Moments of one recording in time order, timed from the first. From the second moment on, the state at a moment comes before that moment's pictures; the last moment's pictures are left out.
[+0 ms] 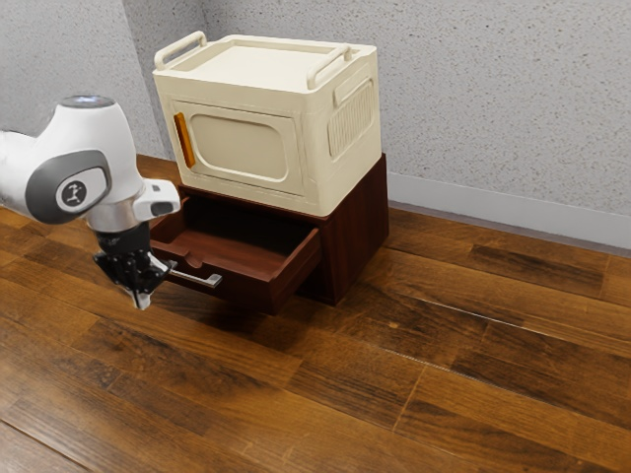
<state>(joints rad) -0.30 -0.31 0.34 -2.36 0.16 2.02 -0.17</state>
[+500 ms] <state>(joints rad) -0.30 -0.13 0.35 -2.36 0.16 2.32 -0.14</state>
